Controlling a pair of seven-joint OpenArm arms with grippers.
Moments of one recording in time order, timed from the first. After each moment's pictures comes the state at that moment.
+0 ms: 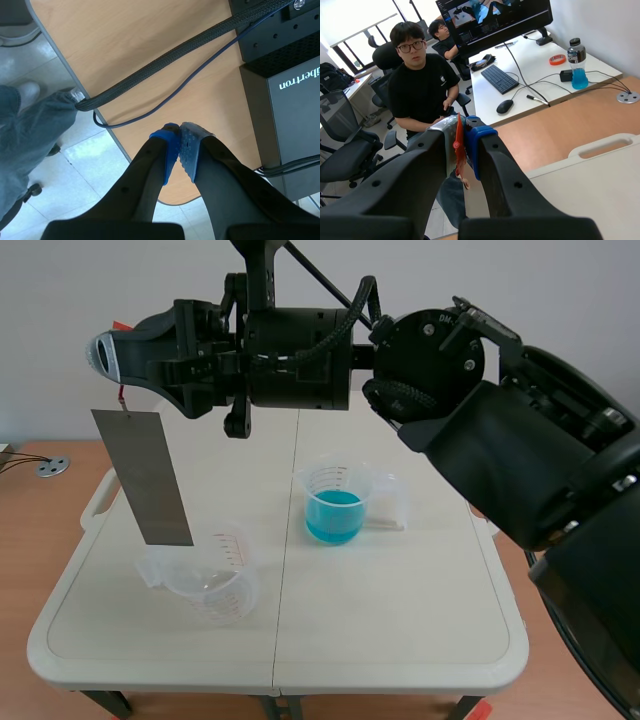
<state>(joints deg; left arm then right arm) 65.3 -23.1 -2.3 81.1 -0.5 -18.2 1.7 22.4 6.8 -32.4 82.6 57.7 45.1 -30.6</state>
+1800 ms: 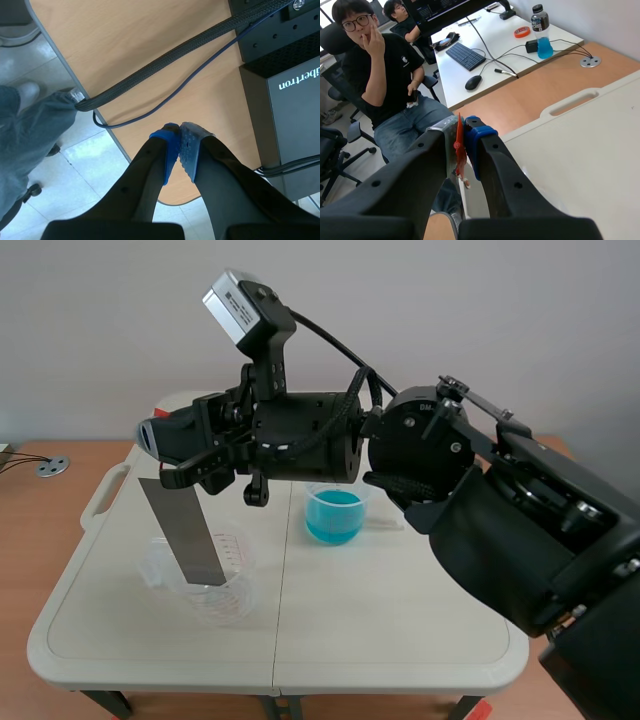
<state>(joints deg) 65.3 -23.1 -2.3 81.1 -0.5 -18.2 1.7 14.6 6.8 -31.9 81.5 41.8 41.2 -22.8</state>
